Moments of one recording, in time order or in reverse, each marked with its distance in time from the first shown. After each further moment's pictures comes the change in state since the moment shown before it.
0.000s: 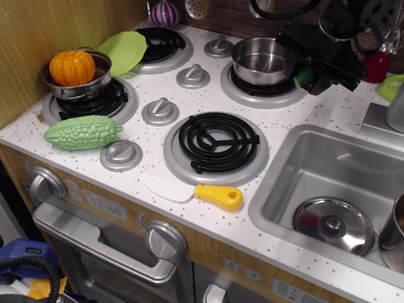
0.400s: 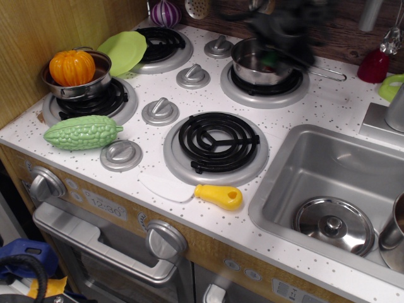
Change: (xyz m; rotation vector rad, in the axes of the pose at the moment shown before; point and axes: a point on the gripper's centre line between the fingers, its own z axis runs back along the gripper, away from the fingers) arm 0.020 0.065 -0.051 0.048 -0.142 -0.036
